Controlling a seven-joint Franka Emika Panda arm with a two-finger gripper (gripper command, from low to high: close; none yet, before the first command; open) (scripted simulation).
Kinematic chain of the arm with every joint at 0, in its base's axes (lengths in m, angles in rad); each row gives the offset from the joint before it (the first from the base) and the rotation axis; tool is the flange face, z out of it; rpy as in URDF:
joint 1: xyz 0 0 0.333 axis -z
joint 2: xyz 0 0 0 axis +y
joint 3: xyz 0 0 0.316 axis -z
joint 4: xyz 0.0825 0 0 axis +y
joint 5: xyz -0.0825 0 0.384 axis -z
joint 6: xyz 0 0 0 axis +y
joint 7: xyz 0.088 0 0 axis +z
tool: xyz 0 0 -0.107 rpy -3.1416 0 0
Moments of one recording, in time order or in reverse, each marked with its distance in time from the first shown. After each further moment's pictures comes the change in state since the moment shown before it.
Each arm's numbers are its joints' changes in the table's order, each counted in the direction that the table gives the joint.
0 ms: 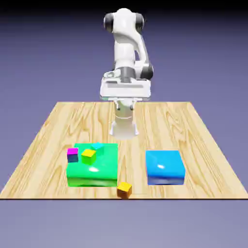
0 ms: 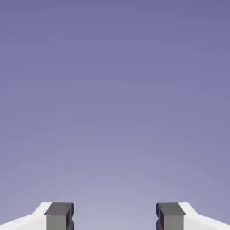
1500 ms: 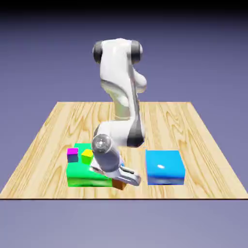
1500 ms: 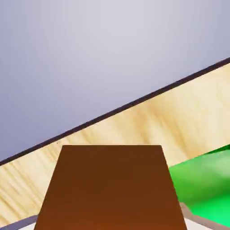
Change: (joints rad) arm 0.143 0.993 0.040 -0.864 -0.149 1.080 -0.297
